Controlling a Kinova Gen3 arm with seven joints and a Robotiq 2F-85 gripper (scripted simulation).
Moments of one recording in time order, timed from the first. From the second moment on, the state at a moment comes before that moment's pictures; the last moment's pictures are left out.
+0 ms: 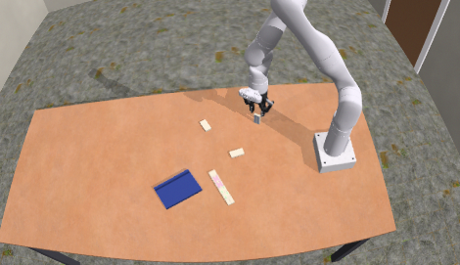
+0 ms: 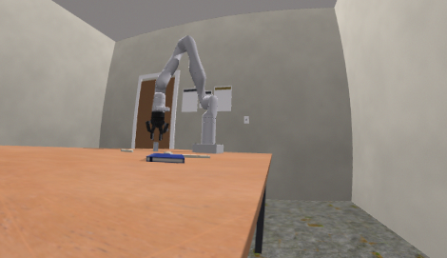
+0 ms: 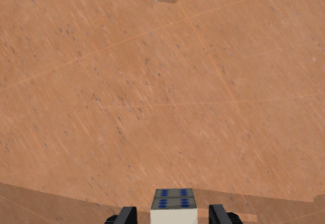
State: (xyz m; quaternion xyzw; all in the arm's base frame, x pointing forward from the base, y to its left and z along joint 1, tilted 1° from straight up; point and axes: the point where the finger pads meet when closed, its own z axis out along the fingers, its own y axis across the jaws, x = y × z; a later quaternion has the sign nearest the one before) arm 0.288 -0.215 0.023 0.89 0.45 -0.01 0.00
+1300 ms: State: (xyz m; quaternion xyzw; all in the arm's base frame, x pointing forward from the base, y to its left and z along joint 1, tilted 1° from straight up) arm 0.288 -0.215 0.009 0.89 0.45 -0.01 0.00
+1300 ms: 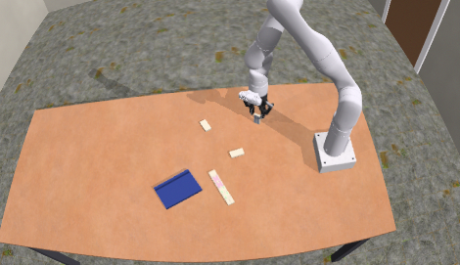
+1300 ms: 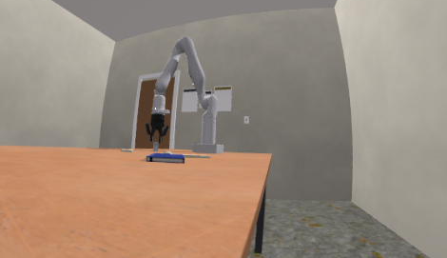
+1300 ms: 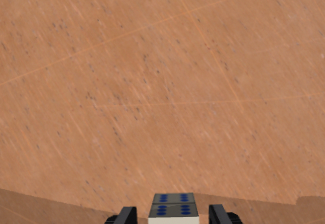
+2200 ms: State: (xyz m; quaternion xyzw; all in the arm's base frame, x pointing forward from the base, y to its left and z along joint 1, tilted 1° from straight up) arm 0.288 -0.215 0.009 0.89 0.45 -0.01 0.00
